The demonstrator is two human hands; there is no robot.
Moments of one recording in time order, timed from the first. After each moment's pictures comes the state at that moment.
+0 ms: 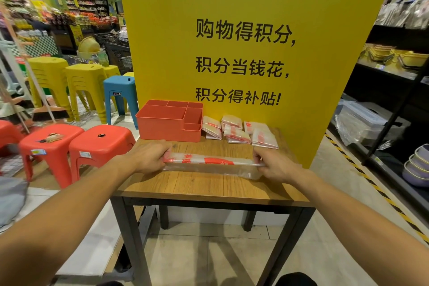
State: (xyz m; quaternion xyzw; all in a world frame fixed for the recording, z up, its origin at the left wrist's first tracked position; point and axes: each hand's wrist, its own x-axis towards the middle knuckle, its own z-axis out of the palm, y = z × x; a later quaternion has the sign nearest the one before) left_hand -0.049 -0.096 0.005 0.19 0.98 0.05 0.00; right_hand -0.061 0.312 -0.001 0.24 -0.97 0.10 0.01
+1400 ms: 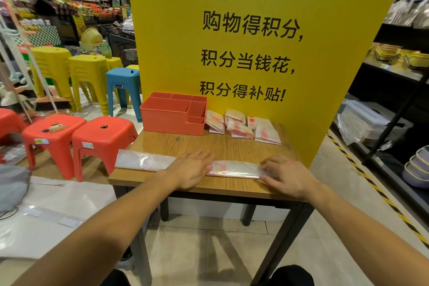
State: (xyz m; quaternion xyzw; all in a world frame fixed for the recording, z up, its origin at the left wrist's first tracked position) left_hand -0.024 -0.003 -0.046 0.23 0.97 0.05 0.05; right_hand -0.031 0.344 -0.027 0.27 -0.96 -0.03 0.04
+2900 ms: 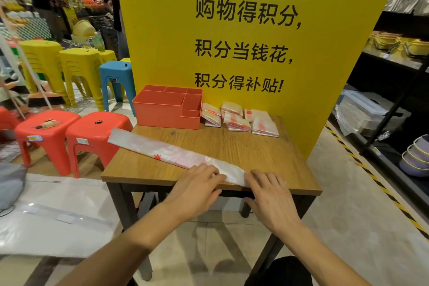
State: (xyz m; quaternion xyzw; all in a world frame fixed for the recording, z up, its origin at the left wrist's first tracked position) left_hand 0.049 0.036 -0.069 0.30 0.94 0.06 -0.18; right_hand 0.049 0.292 -0.091 0.20 -0.96 -0.01 0.20
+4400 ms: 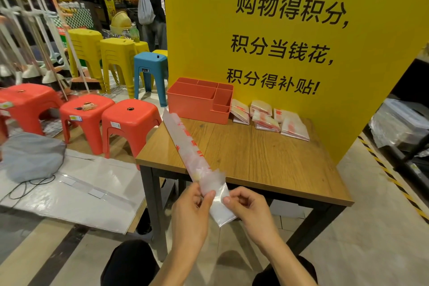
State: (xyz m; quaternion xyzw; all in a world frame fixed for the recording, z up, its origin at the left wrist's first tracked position) left_hand 0.142 0.031 -0.091 -0.15 0.78 0.56 -0.23; right_hand 0.098 0.187 -0.081 0.12 -0.74 0.65 -0.10
